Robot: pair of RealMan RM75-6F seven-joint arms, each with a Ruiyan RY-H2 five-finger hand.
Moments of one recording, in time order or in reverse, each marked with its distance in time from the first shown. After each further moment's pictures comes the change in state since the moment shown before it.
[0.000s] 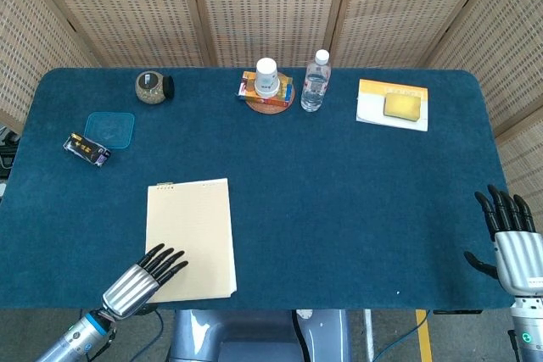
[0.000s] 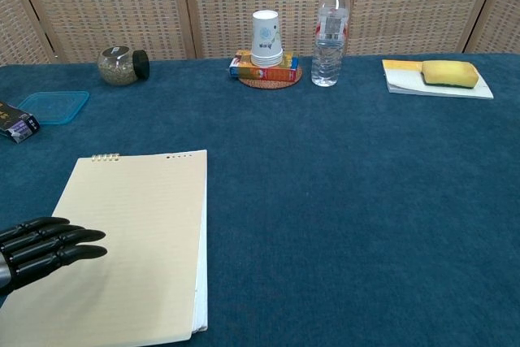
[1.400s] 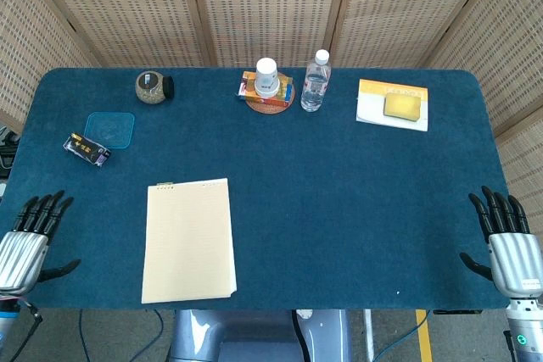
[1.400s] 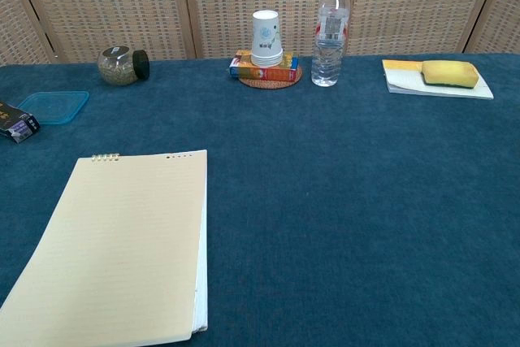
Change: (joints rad) left arm 0.151 0.377 -0.184 -0.360 -0.262 0.188 -0.053; right arm -0.001 -0.015 -0.008 0.000 -0.025 0.014 -0.033
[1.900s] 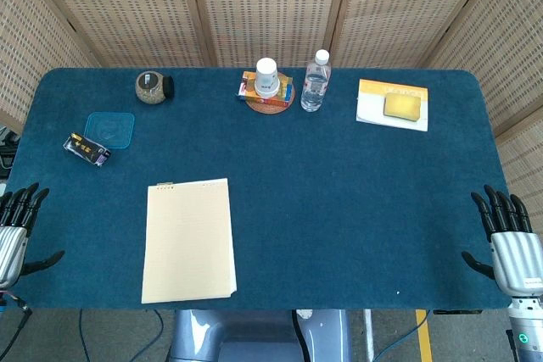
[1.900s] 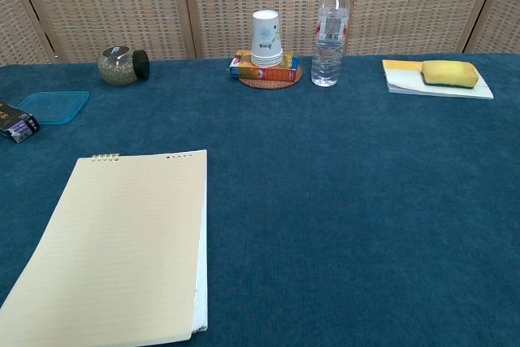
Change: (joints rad) left arm 0.020 0.027 -0.056 -0.032 -0.142 0.013 0.027; right arm 0.001 0.003 0.005 0.006 0.005 0.004 0.014
